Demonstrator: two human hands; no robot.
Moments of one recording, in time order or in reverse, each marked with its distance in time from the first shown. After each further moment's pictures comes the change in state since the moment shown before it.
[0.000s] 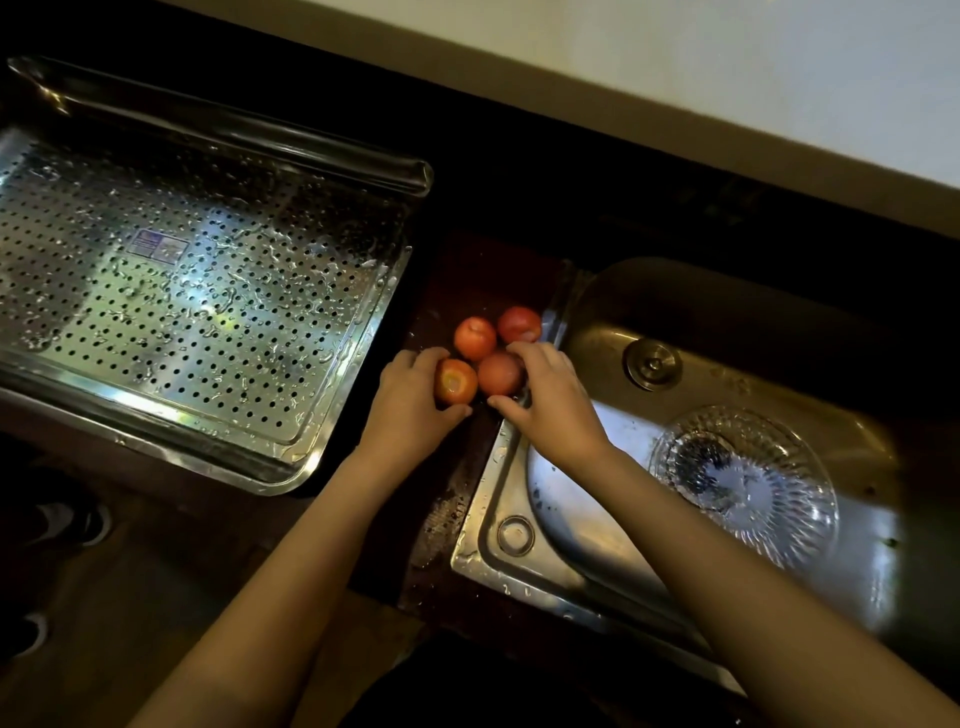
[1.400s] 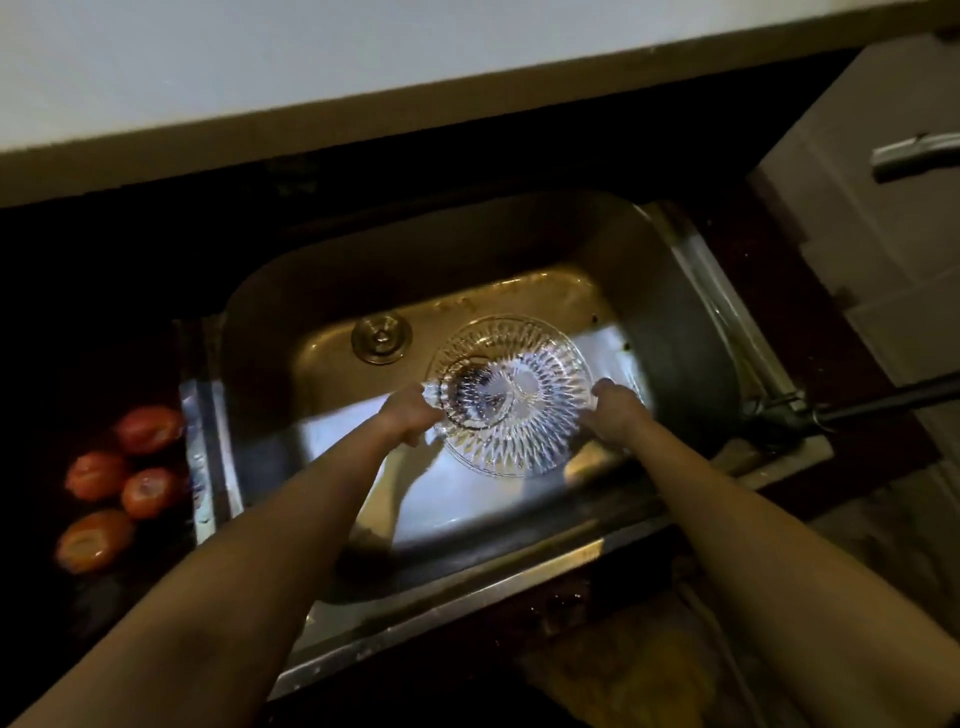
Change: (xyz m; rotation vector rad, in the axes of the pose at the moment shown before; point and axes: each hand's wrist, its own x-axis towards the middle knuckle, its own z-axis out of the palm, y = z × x) left_hand 0.042 0.165 0.236 0.193 -0.794 0.109; right_hand -0.204 0.272 -0.104 0.013 0.025 1.091
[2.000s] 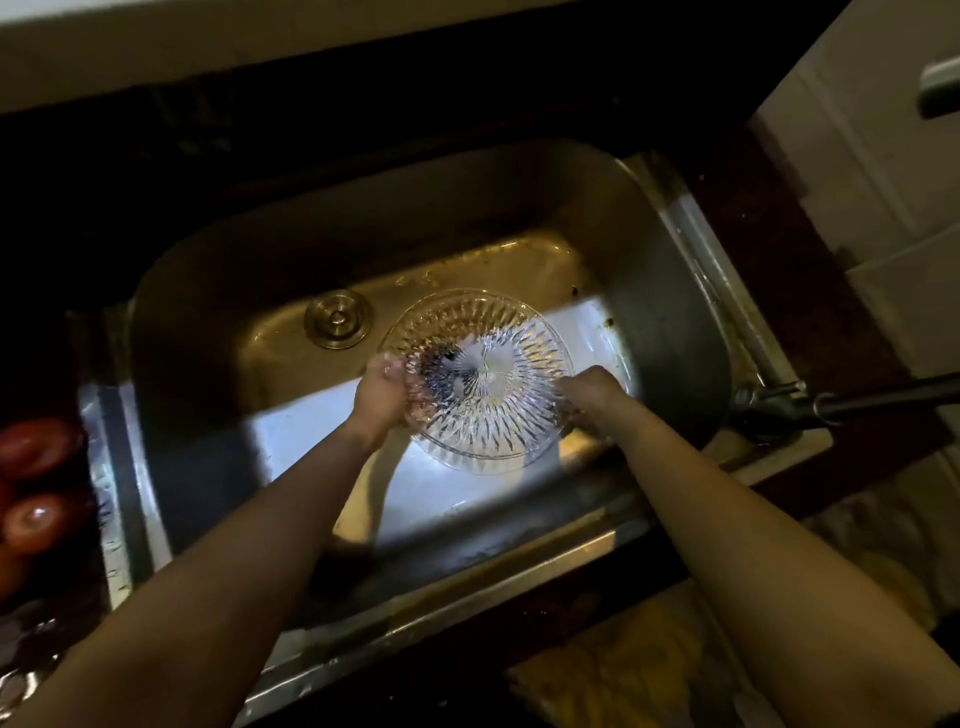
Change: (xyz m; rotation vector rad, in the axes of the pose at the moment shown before) left_hand 0.039 -0.001 0.039 -0.586 0.209 0.024; right_hand 0.034 0.010 0.013 0.597 -0.078 0.317
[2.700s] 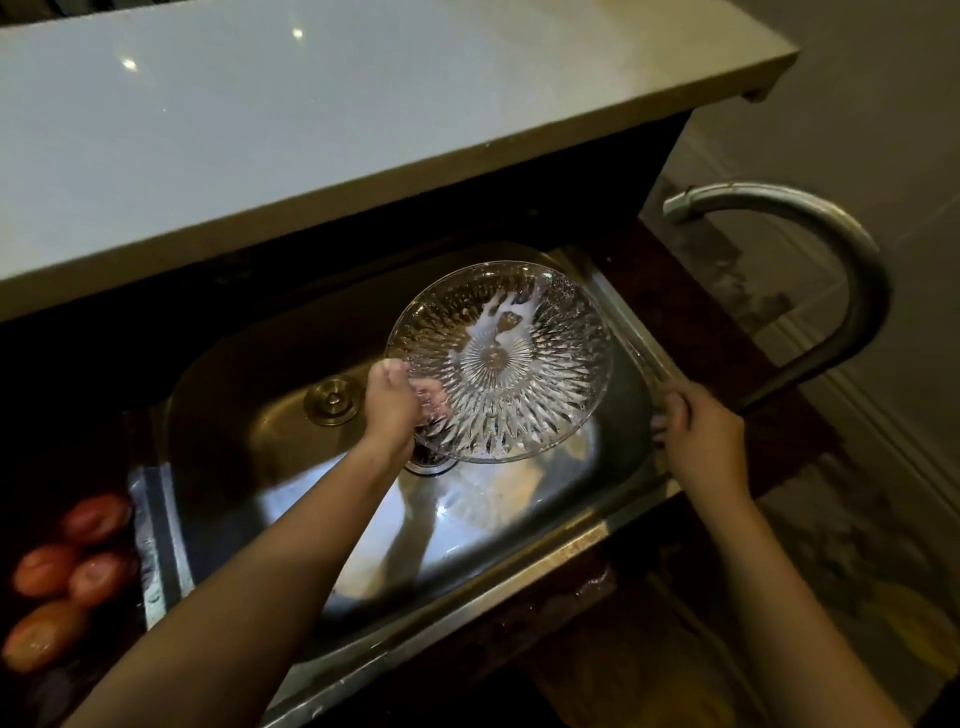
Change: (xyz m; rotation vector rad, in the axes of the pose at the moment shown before) left_hand -0.067 0.100 0.019 -0.398 -0.012 0.267; right_hand -0.151 0.036 -0.116 0.132 0.608 -0.464
